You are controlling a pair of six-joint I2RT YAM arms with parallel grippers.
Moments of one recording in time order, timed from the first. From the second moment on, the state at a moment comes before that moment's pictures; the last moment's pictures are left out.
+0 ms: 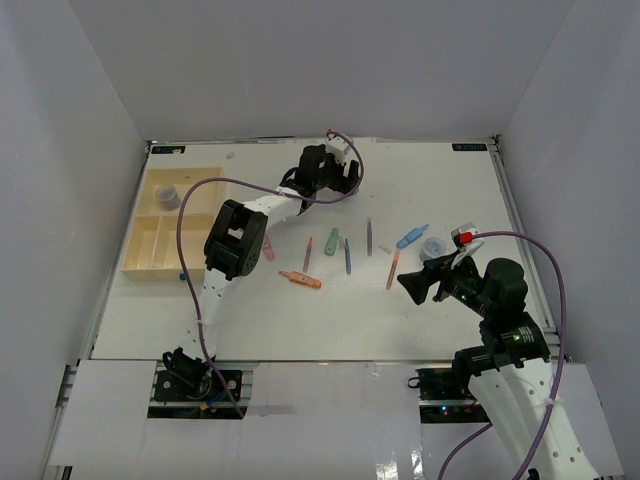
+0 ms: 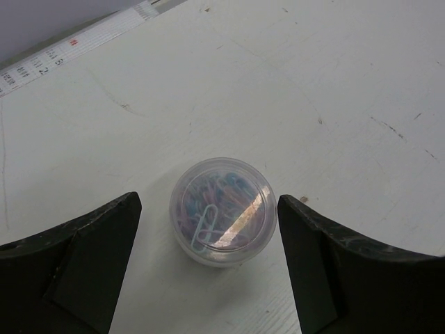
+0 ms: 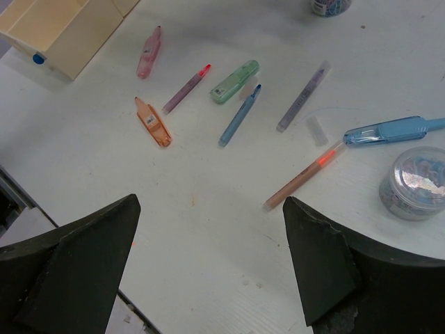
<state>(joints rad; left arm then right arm) -0.52 2.46 1.88 0.28 0.23 -0.01 0.24 0.39 0.51 -0.40 -0.49 0.15</state>
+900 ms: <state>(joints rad) -0.52 2.43 1.74 0.43 0.23 -0.03 0.24 0.39 0.51 -0.40 -0.50 0.15</state>
